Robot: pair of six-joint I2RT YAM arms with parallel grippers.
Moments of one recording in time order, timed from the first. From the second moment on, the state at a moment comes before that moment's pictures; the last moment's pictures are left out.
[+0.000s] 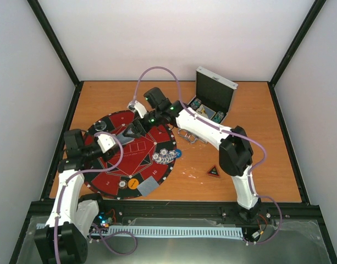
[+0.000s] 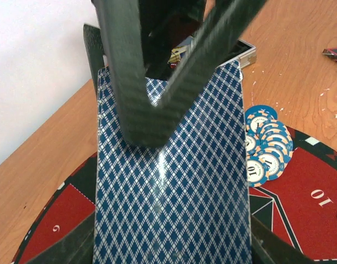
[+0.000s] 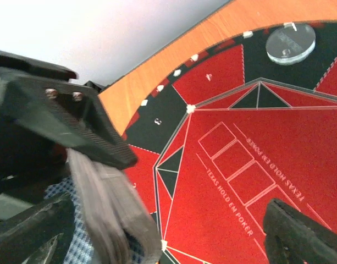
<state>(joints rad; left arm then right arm) 0.19 0.81 0.54 -0.39 0.95 0.92 0.83 2.05 1.84 -0.52 -0.69 0.11</state>
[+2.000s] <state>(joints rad) 0.19 0.83 0.53 -0.37 0.93 0.93 0.69 1.83 1.86 -0.85 -0.67 0.00</state>
